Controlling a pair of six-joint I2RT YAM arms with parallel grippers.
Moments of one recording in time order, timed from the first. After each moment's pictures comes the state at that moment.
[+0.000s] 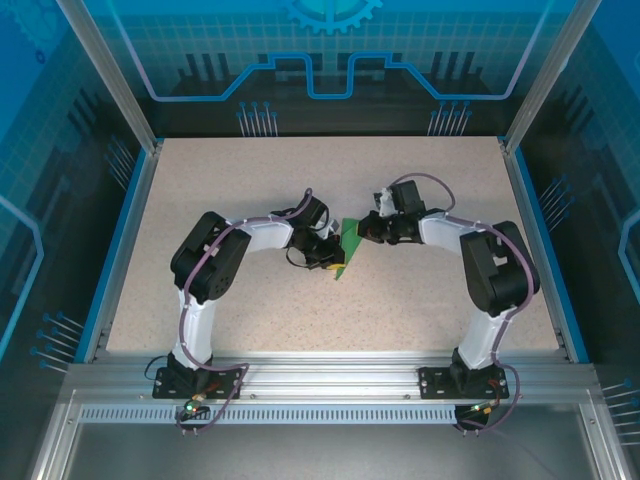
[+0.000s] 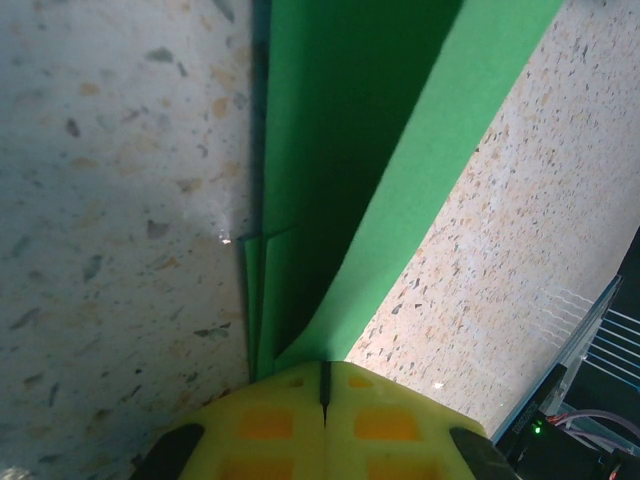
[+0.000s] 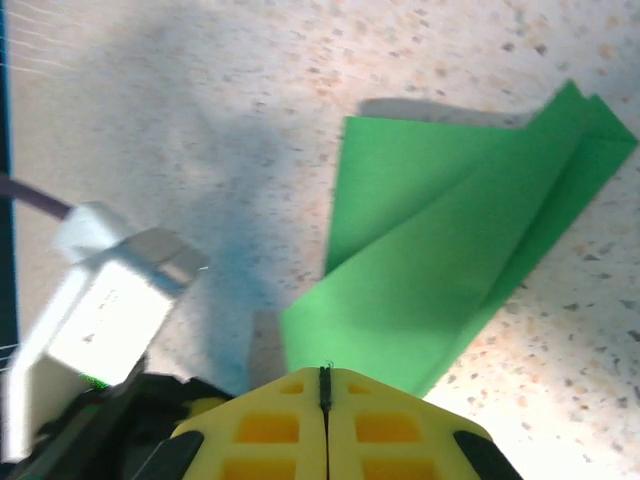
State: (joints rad) left arm -0.53 2.08 1.26 -0.32 0.65 -0.72; right arm 0.31 1.81 1.03 -0.13 -0.55 0.55
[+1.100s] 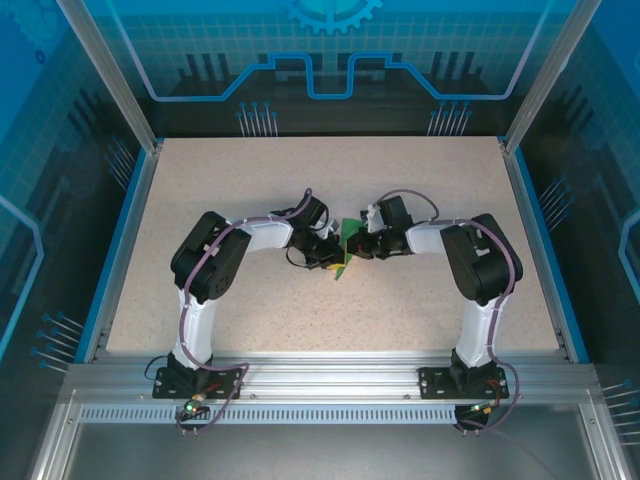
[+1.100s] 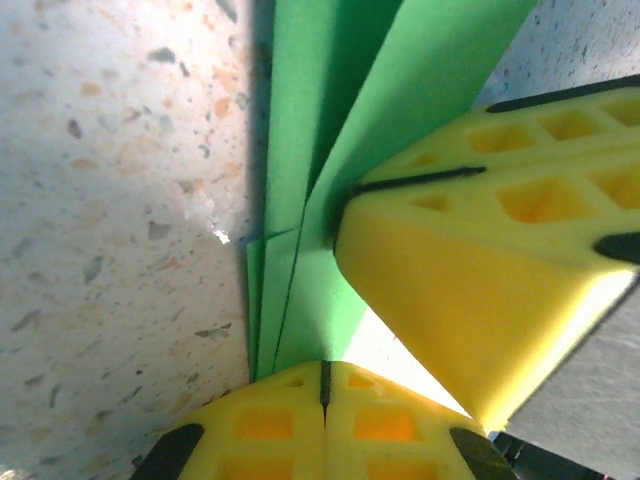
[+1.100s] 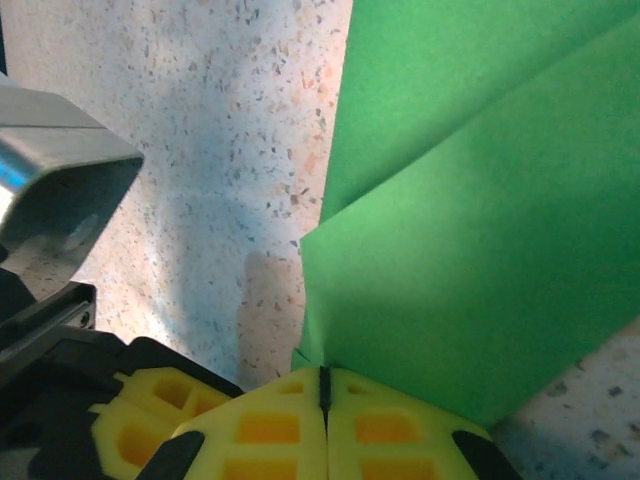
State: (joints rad) left arm -0.53 2.08 1.27 -0.32 0.65 -0.72; right arm 0.37 1.94 0.98 -0.02 -0.63 0.56
